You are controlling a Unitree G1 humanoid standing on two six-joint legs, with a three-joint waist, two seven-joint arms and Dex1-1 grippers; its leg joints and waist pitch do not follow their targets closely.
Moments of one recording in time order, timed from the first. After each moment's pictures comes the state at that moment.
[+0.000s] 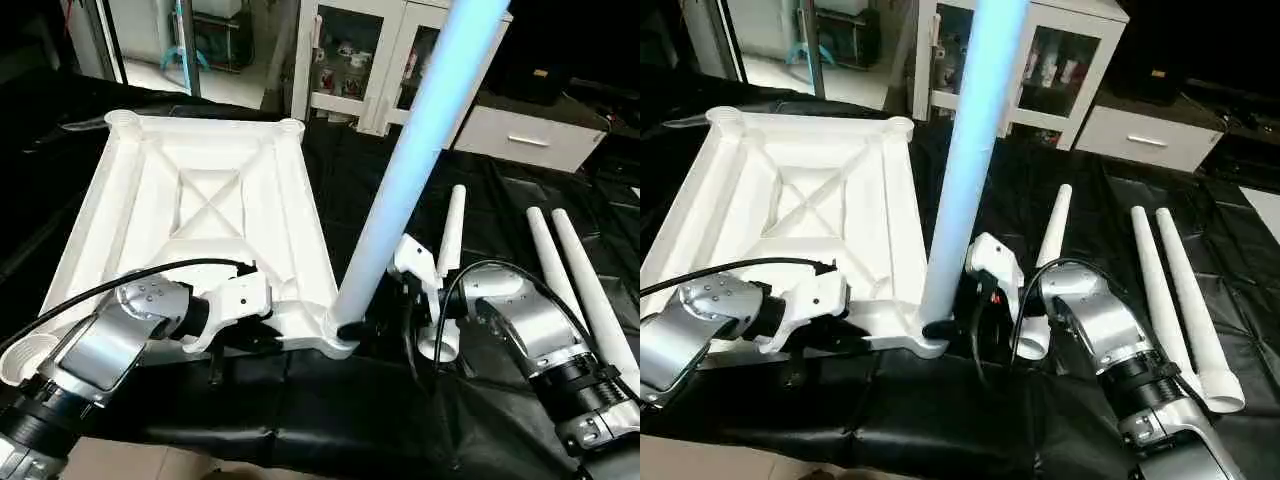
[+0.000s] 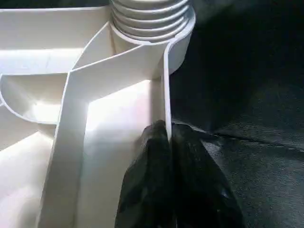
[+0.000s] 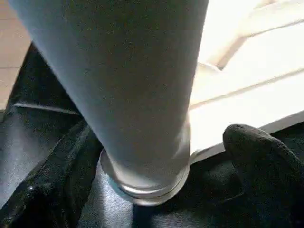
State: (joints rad) left arm -0.38 0.69 -0.39 -0.01 -0.05 0.41 -1.22; right arm -0.50 -0.42 0.32 0.34 0.20 0.23 1.20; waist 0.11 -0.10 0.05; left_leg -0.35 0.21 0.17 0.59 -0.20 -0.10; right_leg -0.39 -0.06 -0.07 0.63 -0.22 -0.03
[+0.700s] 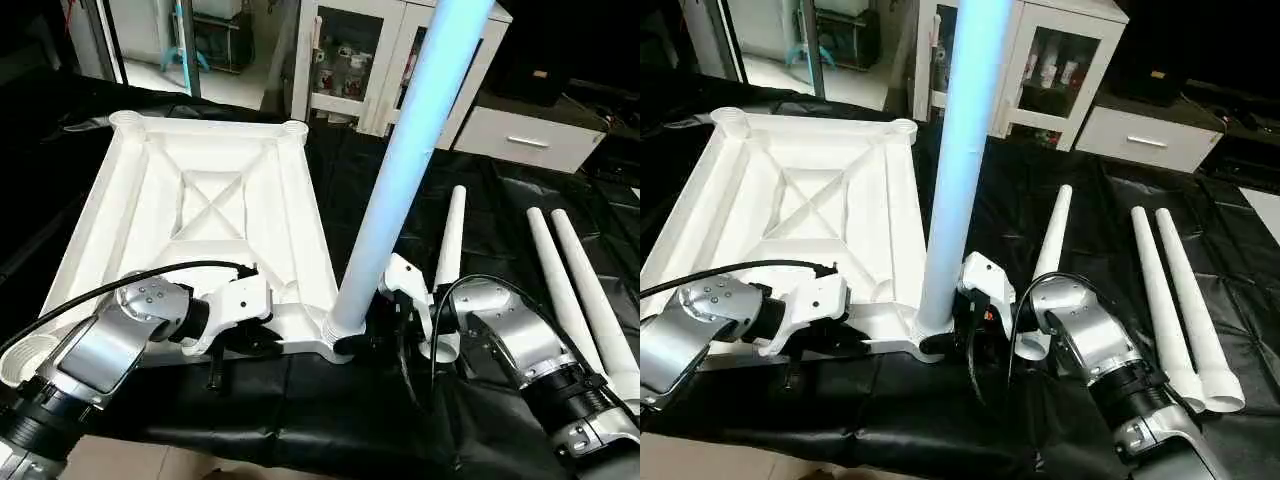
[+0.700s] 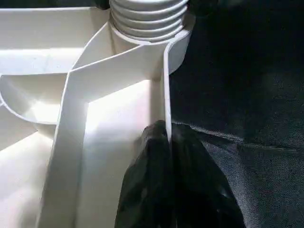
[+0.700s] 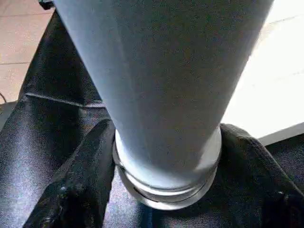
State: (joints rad) left arm -0.37 0.69 -0.39 -0.02 -0.05 0.41 -1.22; right arm -0.48 -0.39 0.34 0.38 0.18 0.20 1.22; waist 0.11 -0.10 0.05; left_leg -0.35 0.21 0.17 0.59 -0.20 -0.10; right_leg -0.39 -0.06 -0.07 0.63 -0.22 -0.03
